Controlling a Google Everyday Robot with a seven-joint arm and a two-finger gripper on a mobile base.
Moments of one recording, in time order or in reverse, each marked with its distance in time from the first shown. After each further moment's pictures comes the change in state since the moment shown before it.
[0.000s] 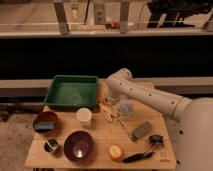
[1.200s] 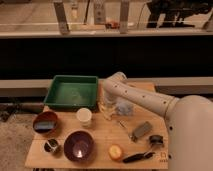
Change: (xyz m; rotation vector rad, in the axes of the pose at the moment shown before) arm -0.008 0.000 0.034 -0.042 -0.026 0.058
